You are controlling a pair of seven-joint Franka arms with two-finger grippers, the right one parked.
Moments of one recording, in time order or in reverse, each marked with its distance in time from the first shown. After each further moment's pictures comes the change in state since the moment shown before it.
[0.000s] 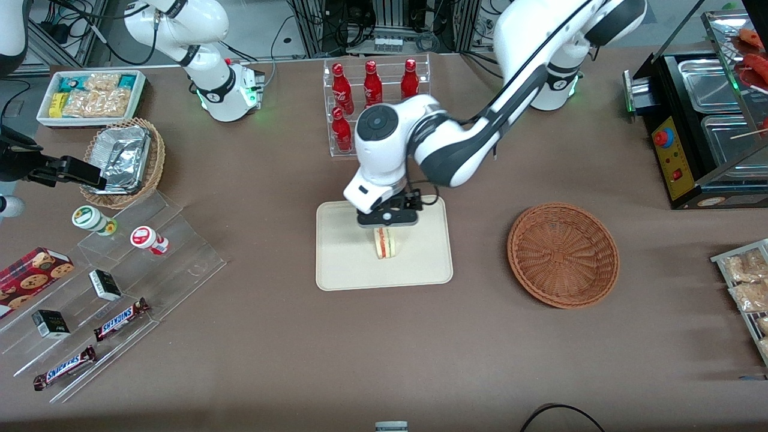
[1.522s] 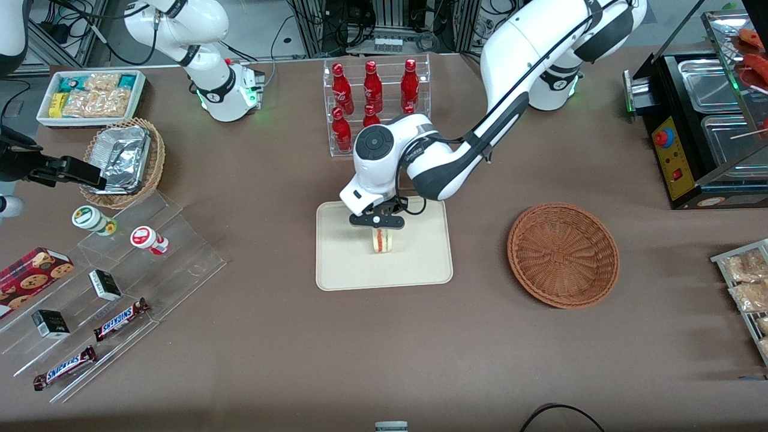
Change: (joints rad) arm -0.006 0.173 -0.066 -0.057 0.058 0.164 0.053
